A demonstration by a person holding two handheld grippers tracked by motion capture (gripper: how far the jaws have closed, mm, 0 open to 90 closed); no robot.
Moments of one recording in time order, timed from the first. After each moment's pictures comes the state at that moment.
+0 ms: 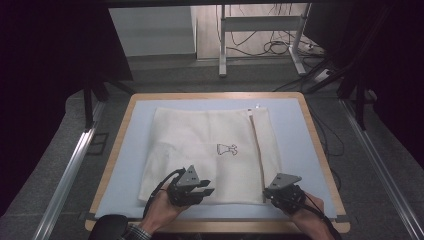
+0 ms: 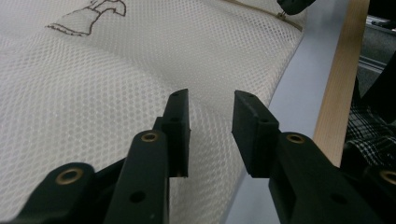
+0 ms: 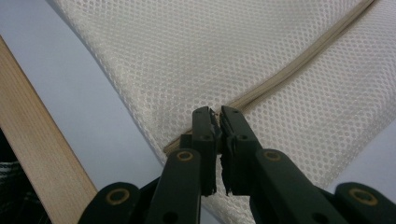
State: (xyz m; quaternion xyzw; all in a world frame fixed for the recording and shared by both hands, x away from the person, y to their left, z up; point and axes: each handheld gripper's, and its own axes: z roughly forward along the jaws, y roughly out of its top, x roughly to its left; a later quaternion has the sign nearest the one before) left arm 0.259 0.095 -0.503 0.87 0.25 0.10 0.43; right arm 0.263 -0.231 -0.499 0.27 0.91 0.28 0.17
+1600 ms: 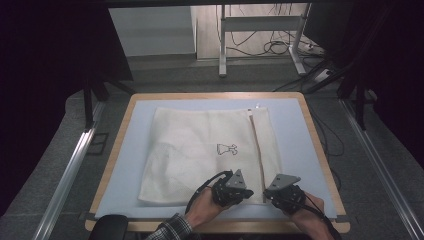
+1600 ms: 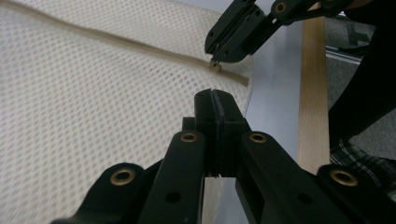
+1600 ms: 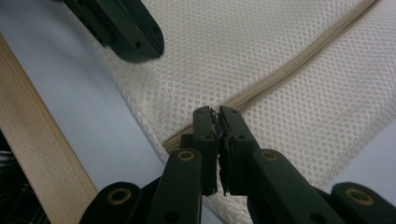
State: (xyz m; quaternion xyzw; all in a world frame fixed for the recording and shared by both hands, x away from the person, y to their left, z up) left arm 0.280 -0.021 -0.521 0.89 0.16 0.04 0.43; right arm 0.262 -0.231 -0.501 0.26 0.91 0.27 0.17
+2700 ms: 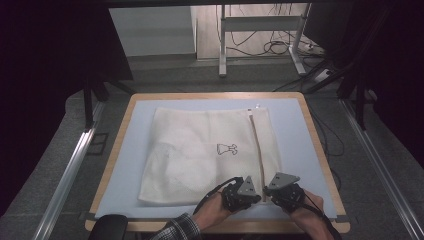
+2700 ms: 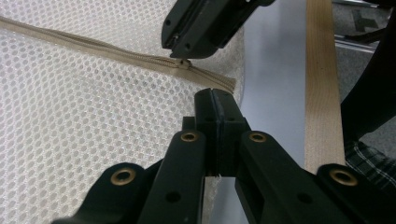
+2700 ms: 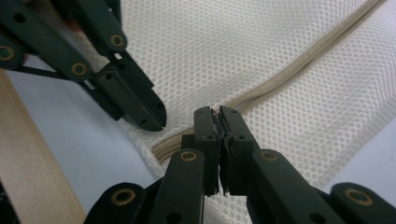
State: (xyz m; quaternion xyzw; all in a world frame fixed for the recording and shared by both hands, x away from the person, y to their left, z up) left arm 0.275 -0.045 -0.538 0.90 0.13 0.06 0.41; right arm 0.267 -0.231 -0.502 0.24 0.91 0.27 0.19
